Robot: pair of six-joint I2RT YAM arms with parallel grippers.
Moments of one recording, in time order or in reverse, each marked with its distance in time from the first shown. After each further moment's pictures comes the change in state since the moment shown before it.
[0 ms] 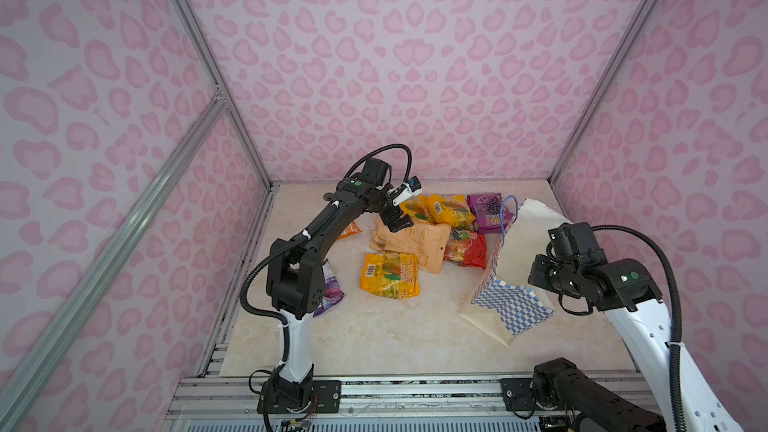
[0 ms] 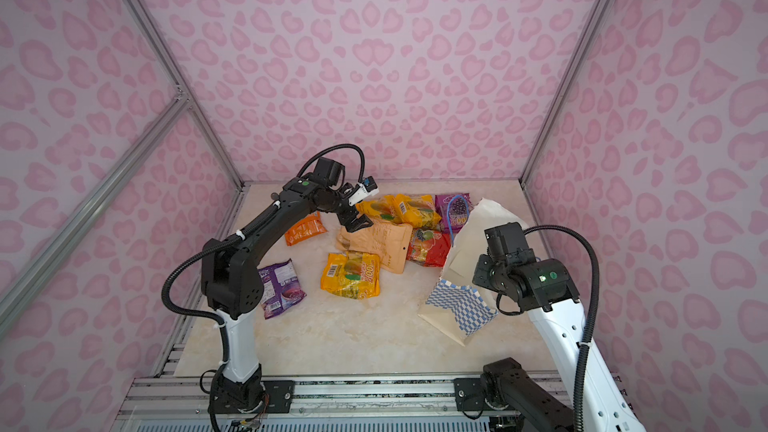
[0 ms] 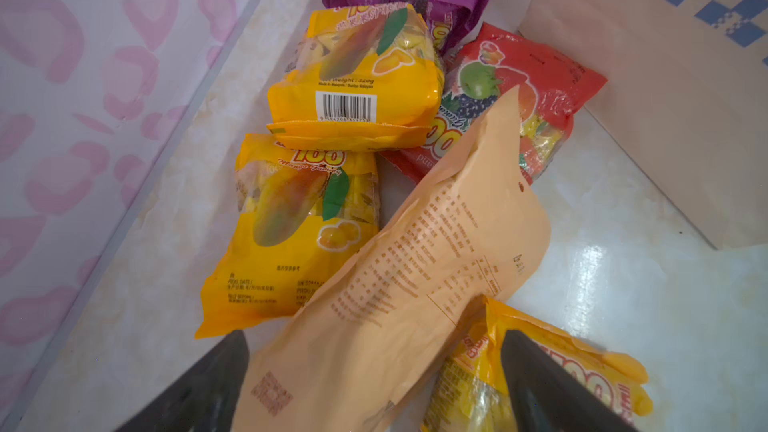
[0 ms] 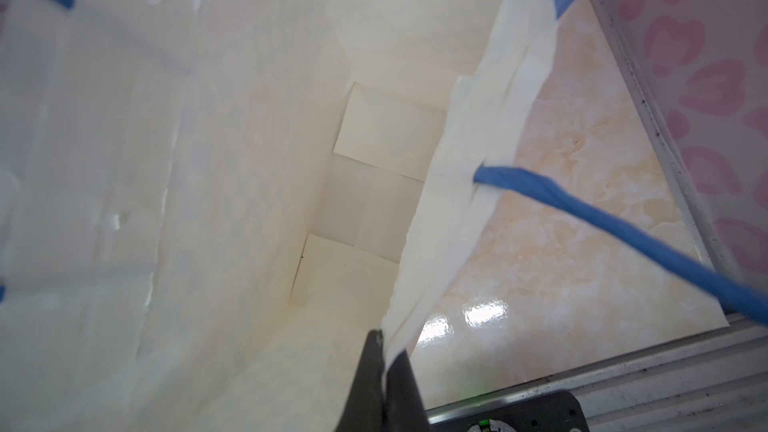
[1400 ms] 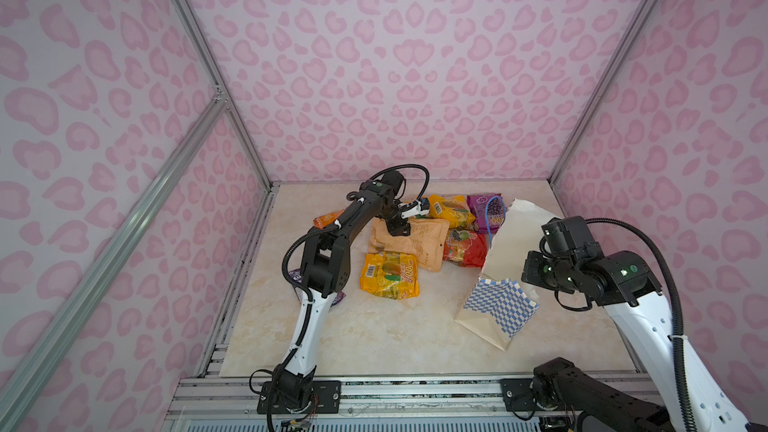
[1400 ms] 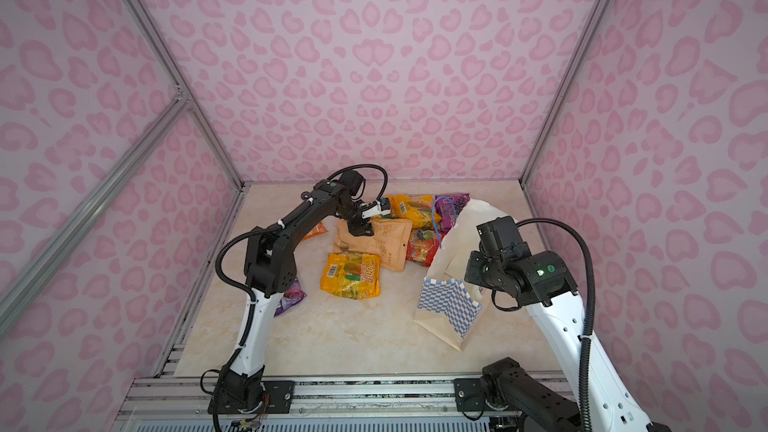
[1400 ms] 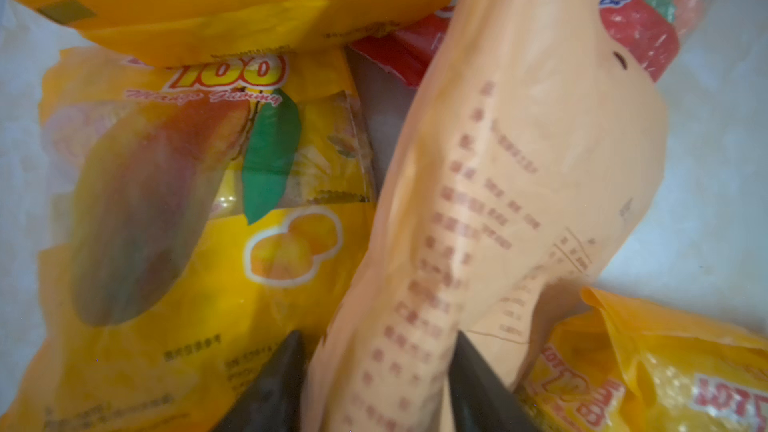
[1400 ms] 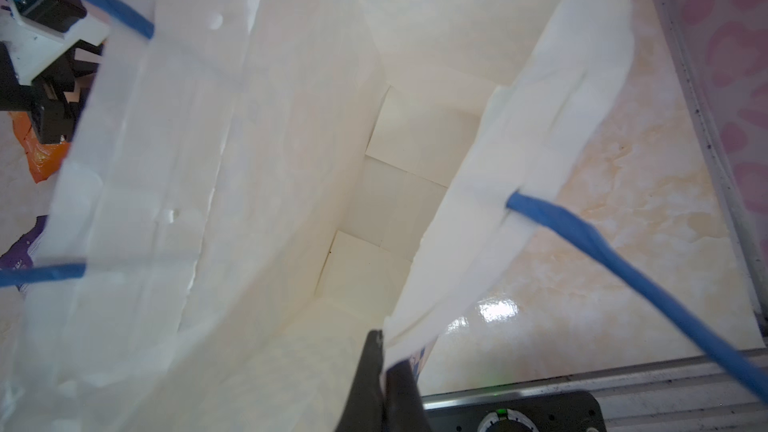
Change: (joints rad) left arm -0.027 0.316 0.272 -0.196 -0.113 0.149; right arm 0.081 0.057 0.103 -0.034 -0.023 0.009
